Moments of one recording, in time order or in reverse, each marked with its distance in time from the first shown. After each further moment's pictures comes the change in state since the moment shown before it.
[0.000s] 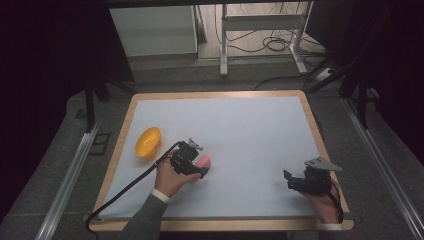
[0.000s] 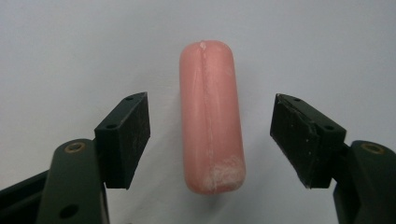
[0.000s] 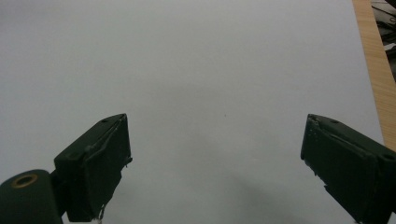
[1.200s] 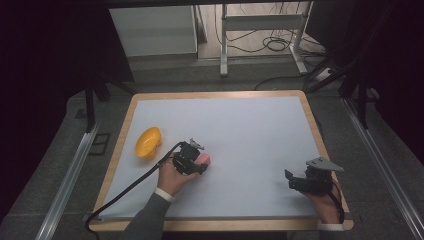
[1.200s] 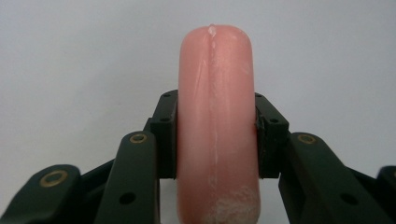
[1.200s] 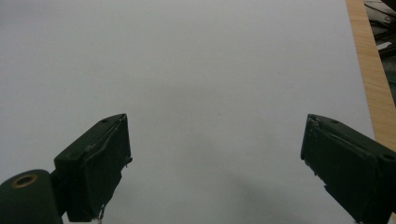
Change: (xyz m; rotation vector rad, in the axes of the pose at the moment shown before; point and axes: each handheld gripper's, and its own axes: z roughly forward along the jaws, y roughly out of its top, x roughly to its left) left arm 0.001 0.001 0.006 -0.019 -0.003 -0.031; right arm -0.002 0.000 -0.001 0.000 -0.011 0.005
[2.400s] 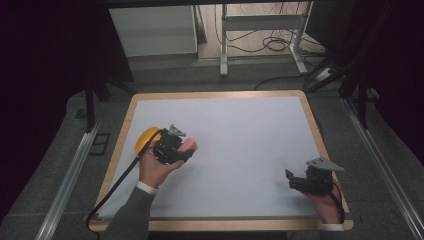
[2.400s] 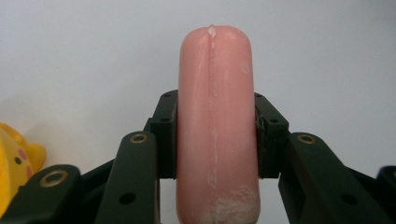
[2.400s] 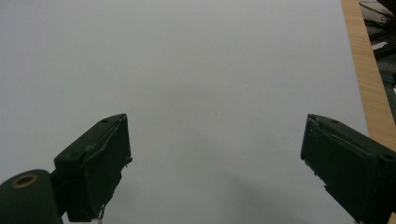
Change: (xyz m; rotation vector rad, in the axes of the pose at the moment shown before) left arm 0.028 0.004 -0.061 -0.128 0.056 -0.014; right arm -0.001 0.000 -0.001 -0.001 -0.007 0.002
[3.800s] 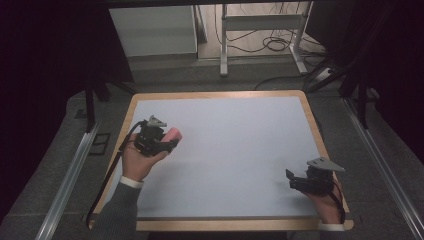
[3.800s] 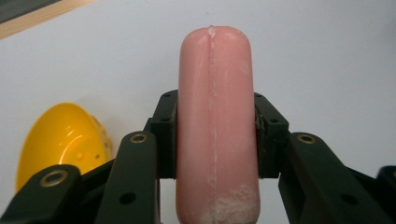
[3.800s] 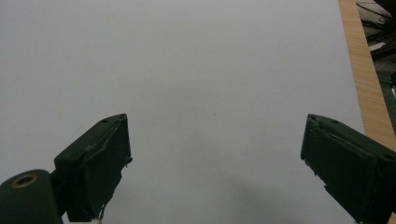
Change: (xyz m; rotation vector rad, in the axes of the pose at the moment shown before) left arm 0.035 -0.002 -0.036 -0.061 0.073 -0.052; right arm -0.001 0.000 -0.001 -0.003 -0.005 -0.003
